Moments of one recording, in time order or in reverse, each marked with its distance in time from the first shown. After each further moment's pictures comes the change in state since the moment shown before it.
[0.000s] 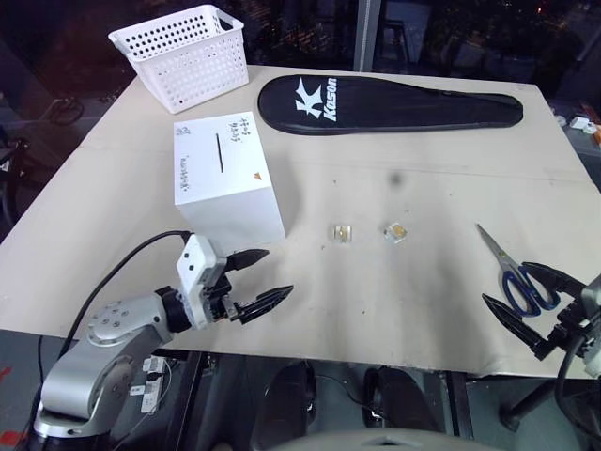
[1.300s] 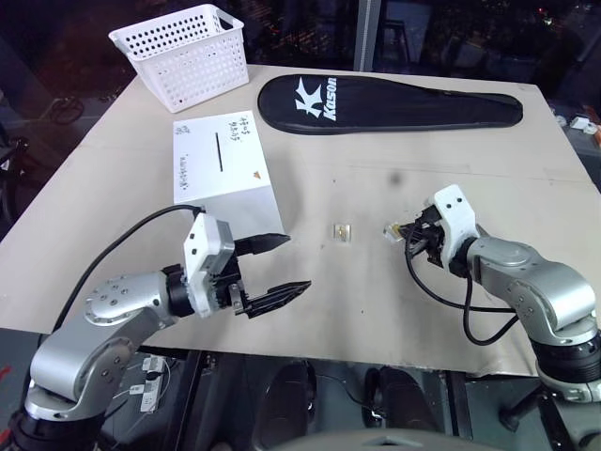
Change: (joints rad) left arm -0.118 0.066 -0.013 -0.094 -0.135 0.073 -0.022; right arm -0.938 0.066 0.682 0.290 -0.068 0.672 -0.414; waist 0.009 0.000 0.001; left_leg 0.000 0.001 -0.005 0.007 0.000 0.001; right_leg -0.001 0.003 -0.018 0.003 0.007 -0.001
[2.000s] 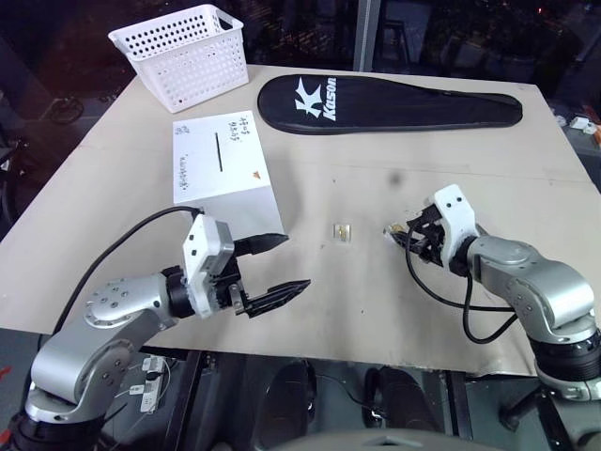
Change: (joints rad) left arm 0.006 -0.001 -0.004 -0.003 0.000 -0.010 0.024; right arm -0.010 0.017 -0.008 0.032 -0.032 0.007 -0.005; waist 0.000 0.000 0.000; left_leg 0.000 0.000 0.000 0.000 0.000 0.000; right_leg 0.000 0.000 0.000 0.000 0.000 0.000
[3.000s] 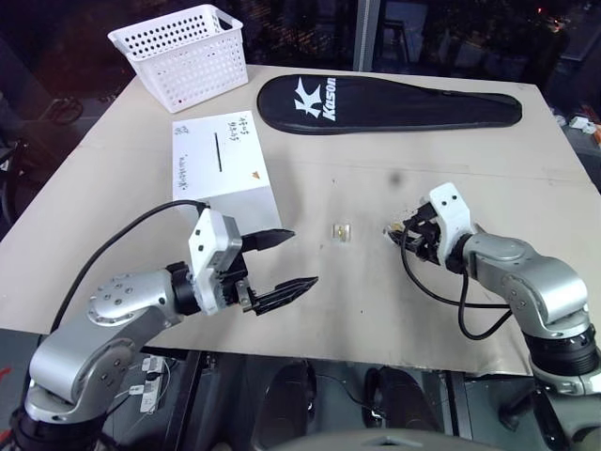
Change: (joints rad) left arm -0.046 0.000 -0.004 -0.058 -0.033 0.070 0.068; right arm -0.021 0.017 0.011 0.003 -0.009 0.017 0.027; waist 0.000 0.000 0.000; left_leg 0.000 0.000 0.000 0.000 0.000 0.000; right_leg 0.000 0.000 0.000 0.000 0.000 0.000
